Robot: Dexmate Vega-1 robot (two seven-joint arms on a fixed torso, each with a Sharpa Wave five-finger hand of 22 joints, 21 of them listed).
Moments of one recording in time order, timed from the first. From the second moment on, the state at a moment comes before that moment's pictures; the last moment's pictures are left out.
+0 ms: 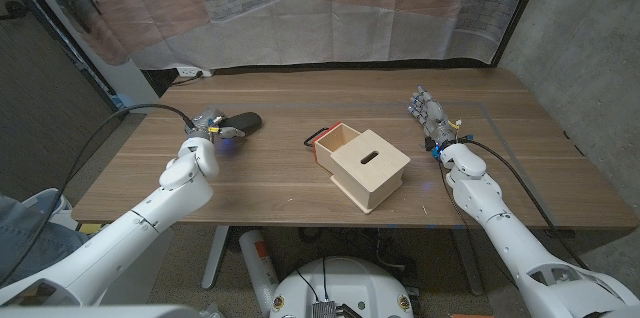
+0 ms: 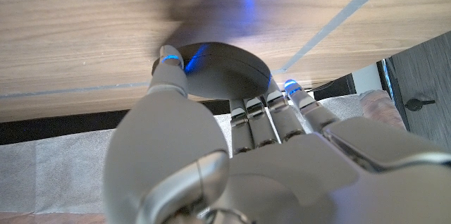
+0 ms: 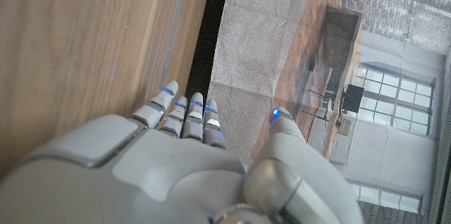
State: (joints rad) left arm 0.97 0.73 0.39 -1.82 0.53 0.75 0.13; left_hand 0.91 -0.04 0.26 -0.18 0.21 0.62 0.02 0.29 0.19 0.67 -0.10 0.23 0.20 0.59 -0.05 0.19 0.17 0.21 -0.04 0.21 0.17; right arm -0.86 -0.28 -0.15 -1.21 0.43 0.23 0.09; right_hand 0.24 0.02 0.31 -0.09 0.21 0.20 0.06 0.19 0.18 0.21 0.07 0.21 0.18 0.09 0.03 0.19 0.18 0.18 -0.04 0.24 0.18
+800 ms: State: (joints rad) left arm 0.97 0.71 0.35 -1.80 0.54 0.62 0.21; left_hand 0.92 -0.04 0.27 -0.18 0.20 0.62 0.02 0.28 0.19 0.67 -0.11 0.21 0.20 0.58 -0.06 0.19 0.17 0.21 -0.04 0.21 0.17; right arm -0.85 -0.26 -0.14 -1.19 0.43 0.26 0.08; right_hand 0.24 0.02 0.31 -0.09 0.21 0.20 0.06 0.19 0.18 0.21 0.07 0.21 0.18 0.09 0.03 0.19 0.18 0.18 -0.04 0.24 0.18
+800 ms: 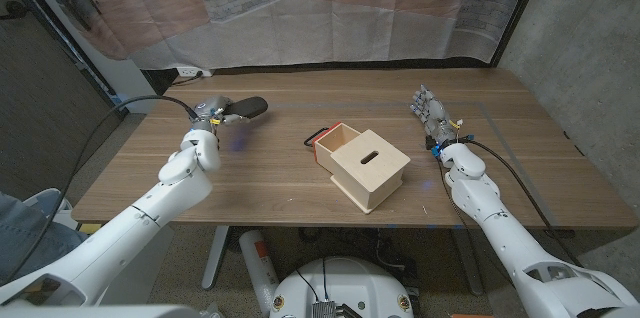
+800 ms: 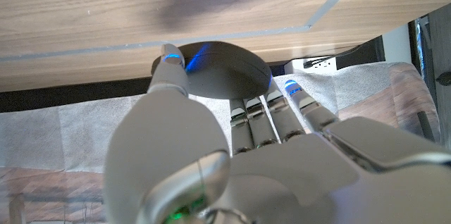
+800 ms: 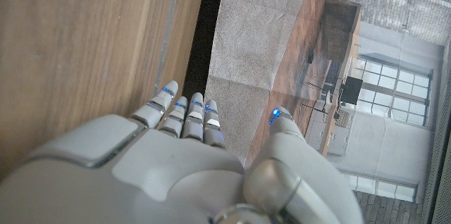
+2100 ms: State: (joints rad) left arm 1.01 0.69 0.28 -1.78 0.53 0.30 0.35; left_hand 0.96 -0.04 0.27 -0.18 0.19 0.62 -0.01 0.25 0.19 0.65 -0.12 0.20 0.20 0.56 -0.05 0.19 0.17 0.20 -0.04 0.20 0.17; right arm -0.86 -0.25 -0.13 -1.17 0.44 0.30 0.07; right_hand 0.24 0.02 0.31 -0.09 0.21 0.20 0.06 0.19 0.18 0.21 0.07 0.21 0.18 0.09 0.03 0.19 0.18 0.18 -0.04 0.23 0.18
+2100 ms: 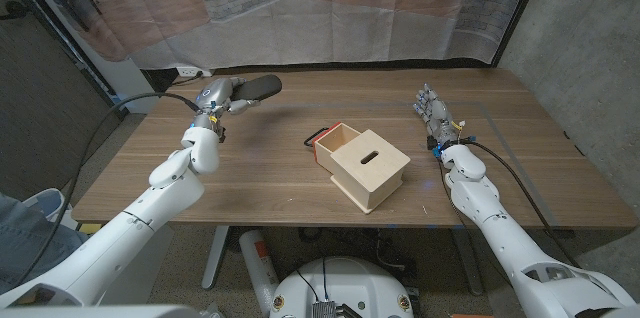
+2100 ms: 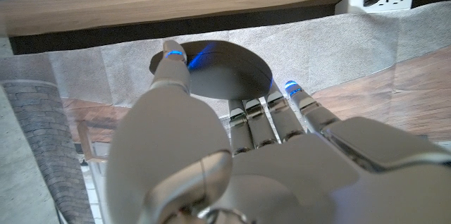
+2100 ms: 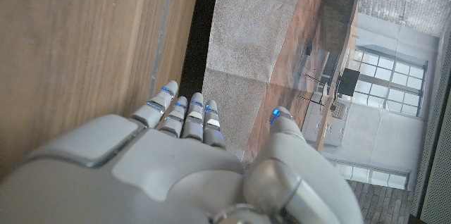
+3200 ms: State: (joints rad) left arm 1.03 0.69 0.26 -1.78 0.56 0.12 0.39; left_hand 1.00 -0.05 0.27 -0.18 0.19 0.63 -0.03 0.24 0.19 0.65 -0.13 0.20 0.20 0.55 -0.05 0.19 0.17 0.19 -0.04 0.20 0.17; right arm -0.88 -0.25 -0.12 -1.18 0.44 0.32 0.06; right_hand 0.24 0.02 0.31 -0.09 0.21 0.19 0.06 0.19 0.18 0.21 0.07 0.21 0.18 0.09 0.02 0.19 0.18 0.19 -0.04 0.22 0.18
